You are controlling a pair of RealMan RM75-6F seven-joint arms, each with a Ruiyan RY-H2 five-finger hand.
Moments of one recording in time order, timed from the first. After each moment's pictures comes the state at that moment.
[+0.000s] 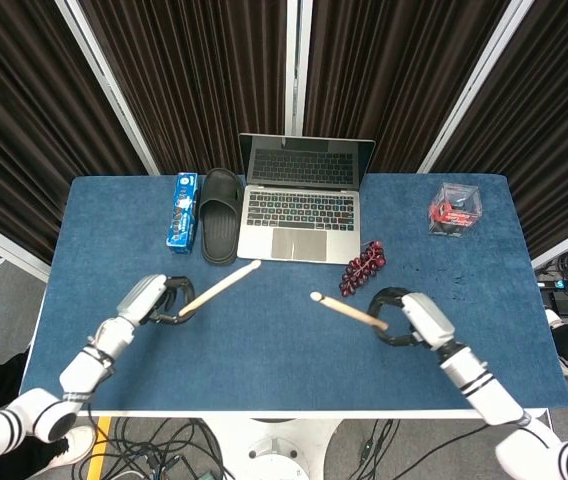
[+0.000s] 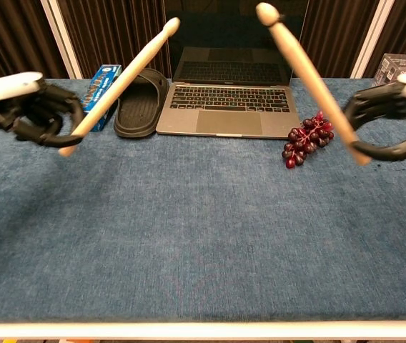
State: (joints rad) left arm -0.62 -1.50 -0.08 -1.31 1.48 0.99 -0.67; right arm 0.52 -1.41 0.00 -1.37 -1.65 1.17 0.72
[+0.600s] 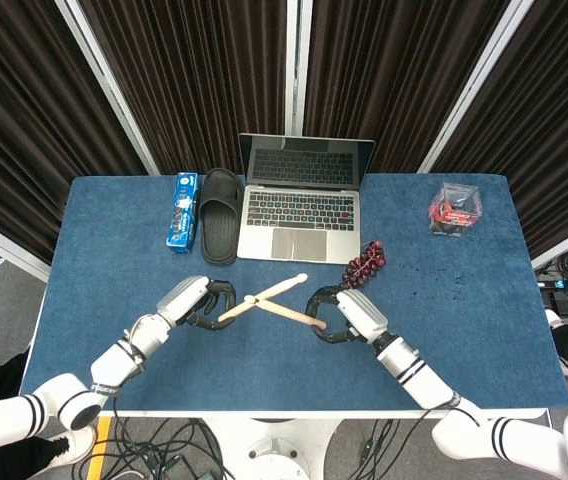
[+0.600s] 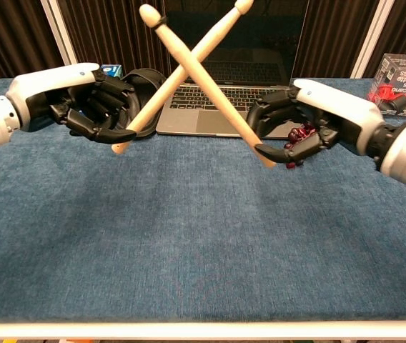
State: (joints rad) left arm -0.71 -1.51 -0.09 -1.38 1.54 0.96 -0.70; right arm 0.65 -1.61 0.10 -1.36 -1.56 1.04 0.57
